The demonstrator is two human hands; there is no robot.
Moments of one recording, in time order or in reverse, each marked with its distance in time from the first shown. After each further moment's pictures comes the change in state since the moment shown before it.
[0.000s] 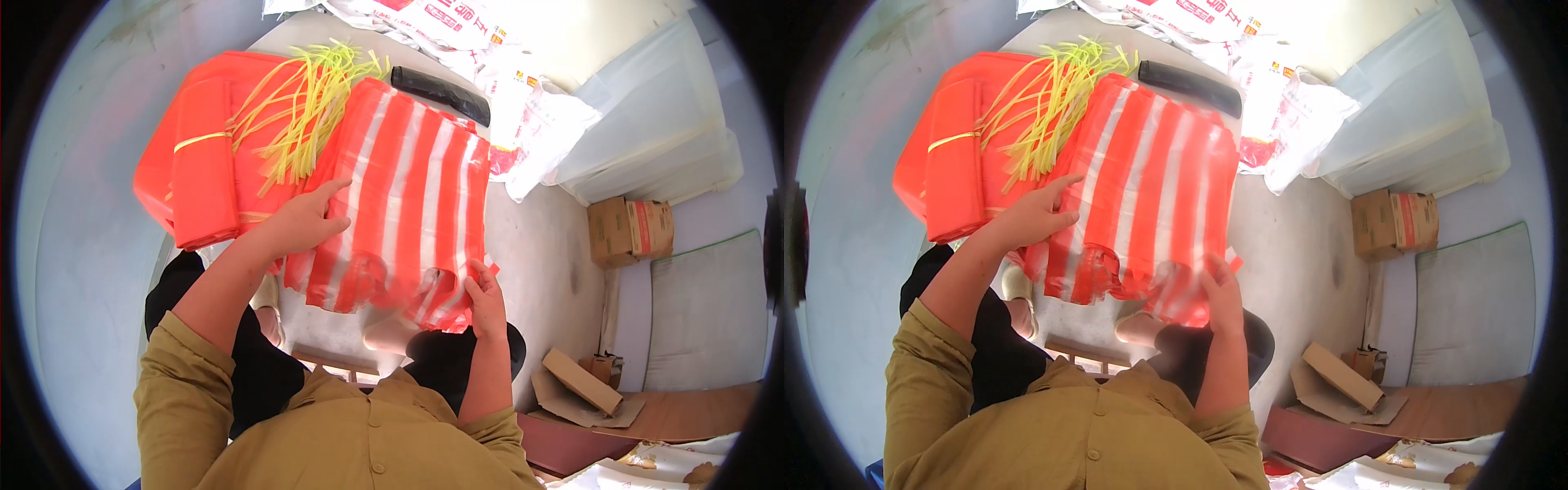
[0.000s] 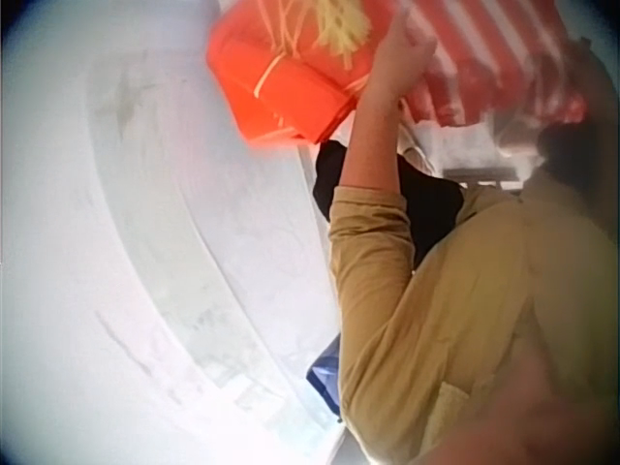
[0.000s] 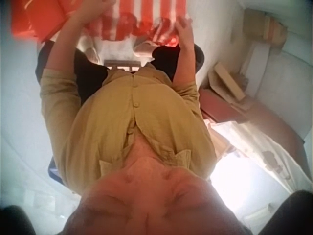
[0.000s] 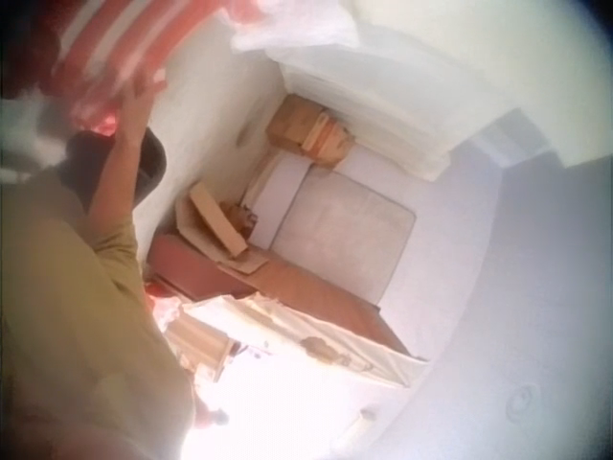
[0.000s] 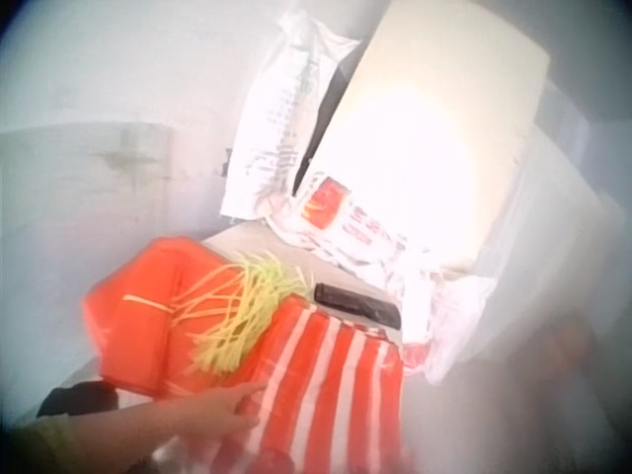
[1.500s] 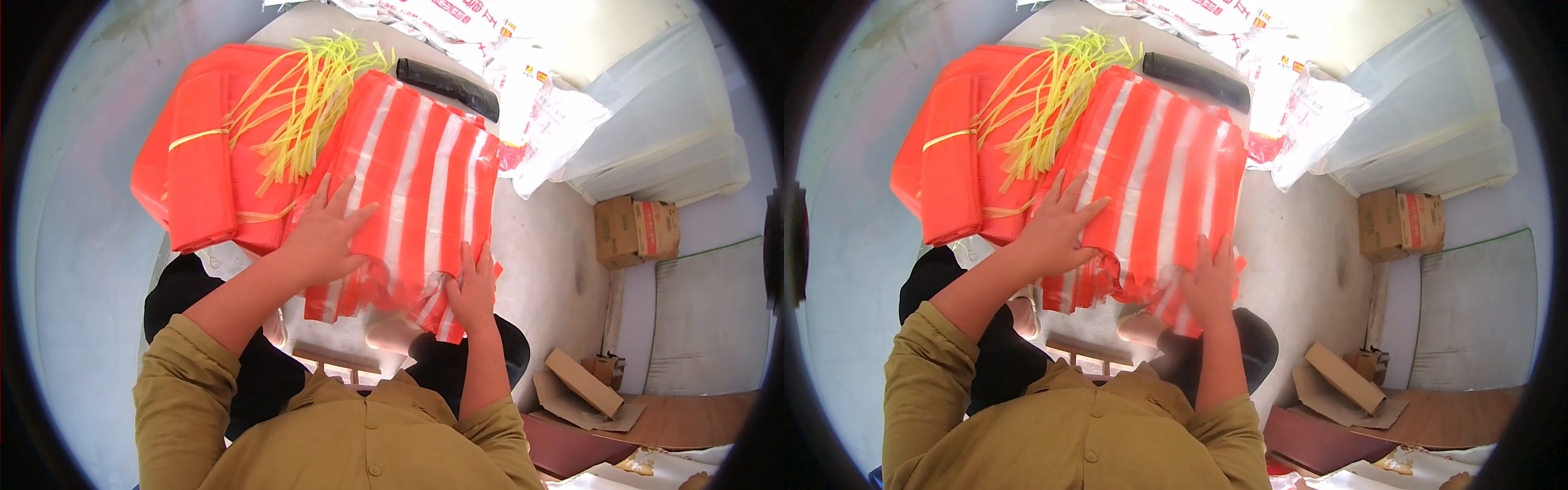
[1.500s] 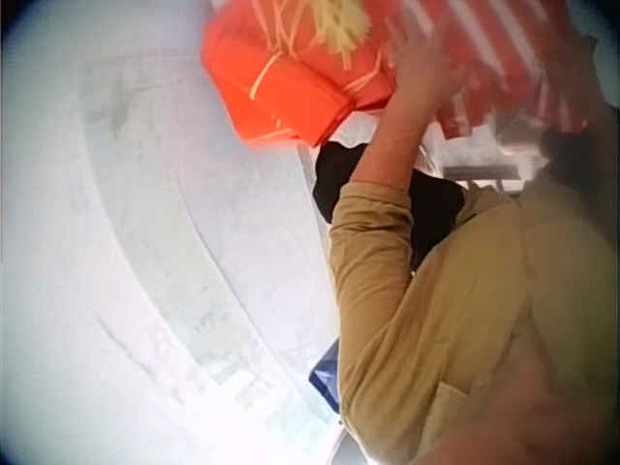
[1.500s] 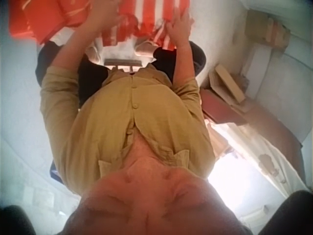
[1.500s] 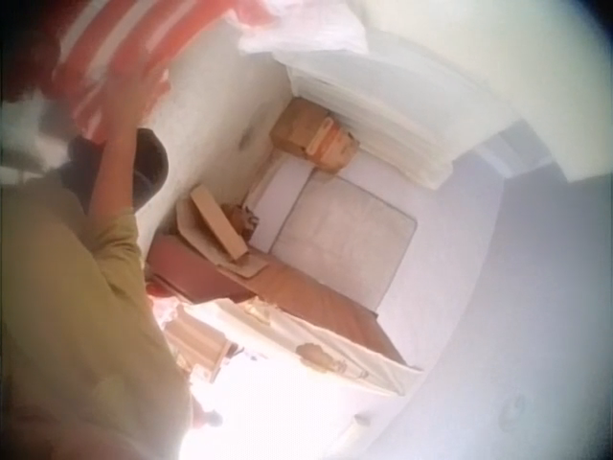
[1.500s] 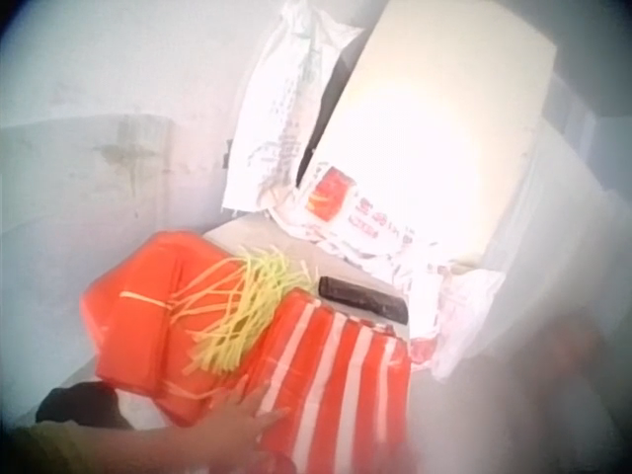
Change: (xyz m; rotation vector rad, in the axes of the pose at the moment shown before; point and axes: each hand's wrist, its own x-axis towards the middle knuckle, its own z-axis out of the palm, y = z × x) left_hand 0.011 -0.021 0.053 0.642 0.136 0.251; right_hand 0.025 0.015 0.022 -1.122 0.063 -0.466
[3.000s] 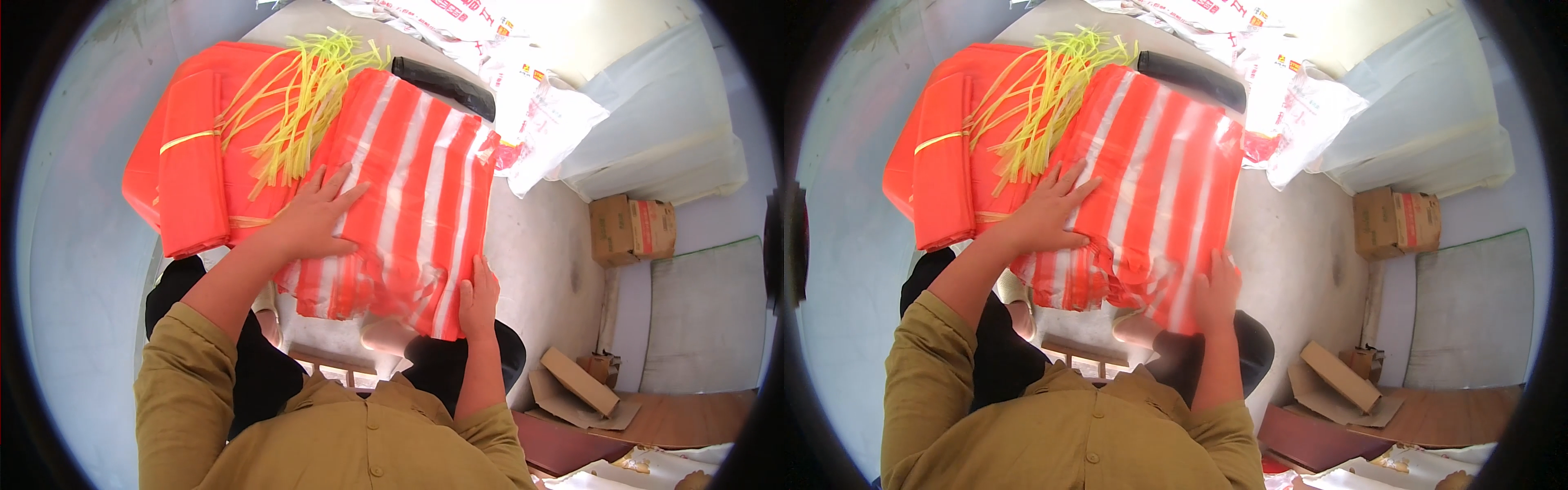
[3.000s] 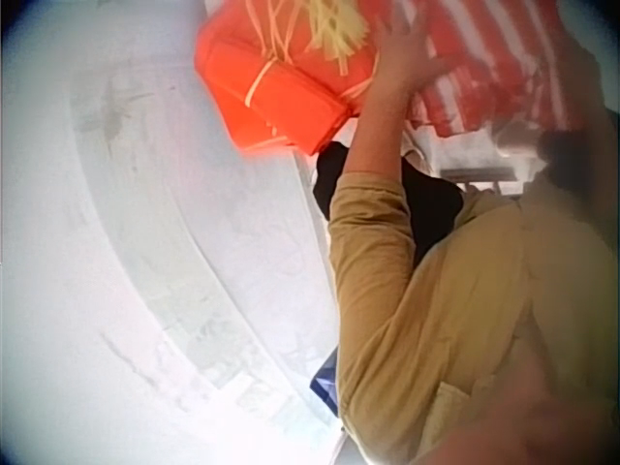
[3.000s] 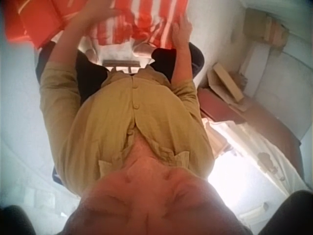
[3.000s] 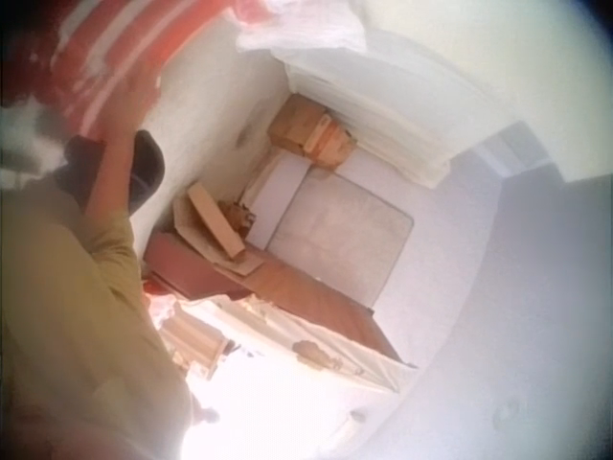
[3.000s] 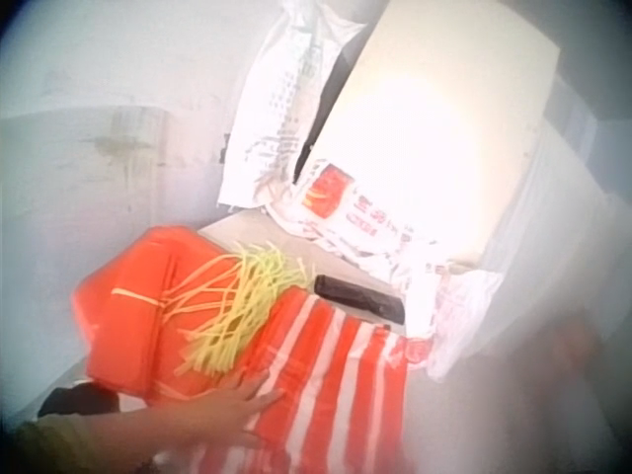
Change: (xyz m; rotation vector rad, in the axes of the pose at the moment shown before) left_hand 0.031 -0.034 -0.004 -0.074 -0.112 0.049; right_hand -0.010 0.031 0.004 0.003 0.097 0.026
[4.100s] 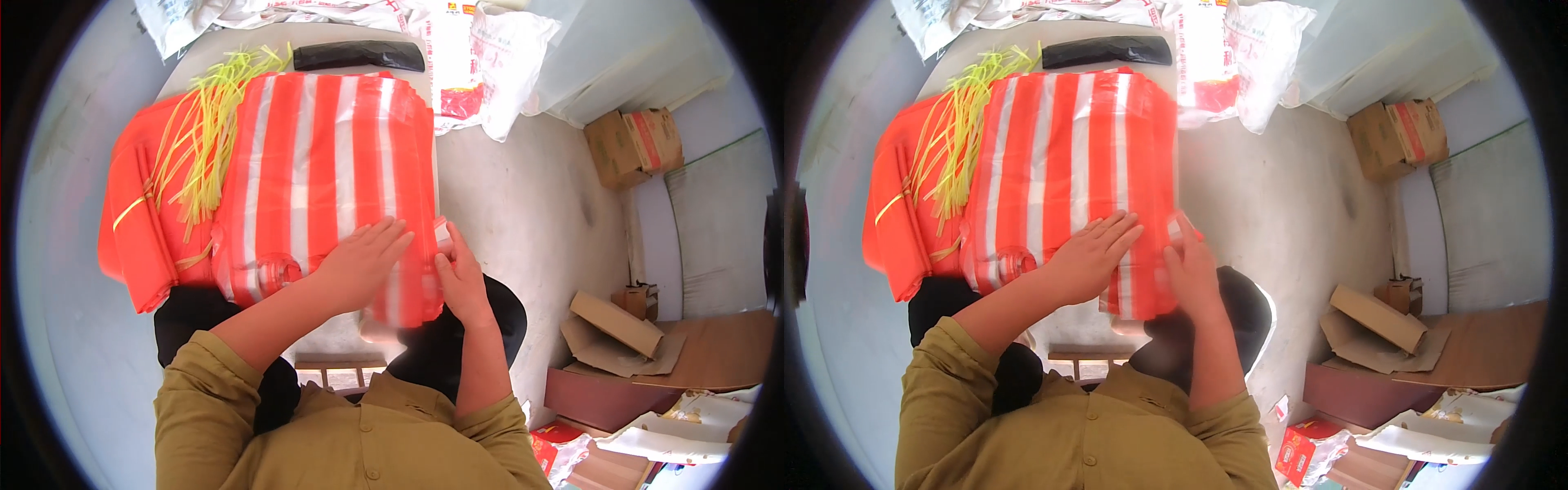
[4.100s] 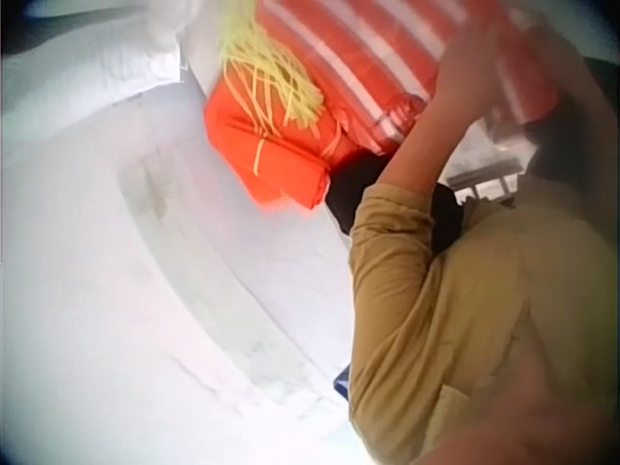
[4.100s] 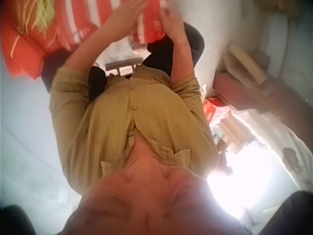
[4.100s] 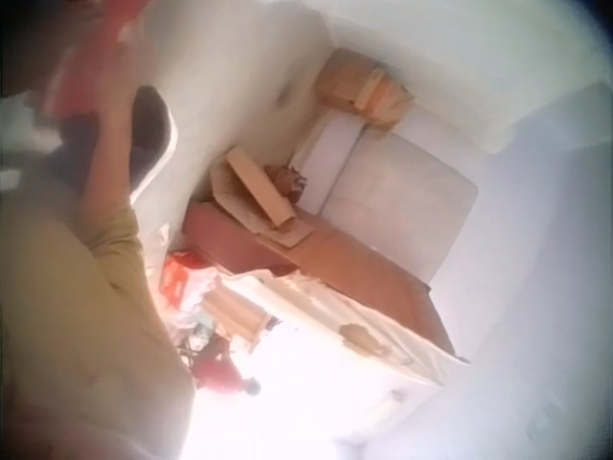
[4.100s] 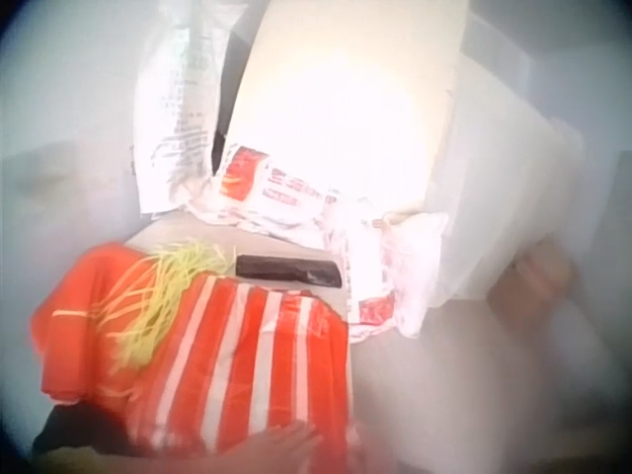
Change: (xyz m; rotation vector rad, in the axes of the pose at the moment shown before) left_hand 0.056 0.157 0.090 0.060 -0.071 0.448; right_hand -0.002 0.023 -0.047 0.716 -0.079 0.311
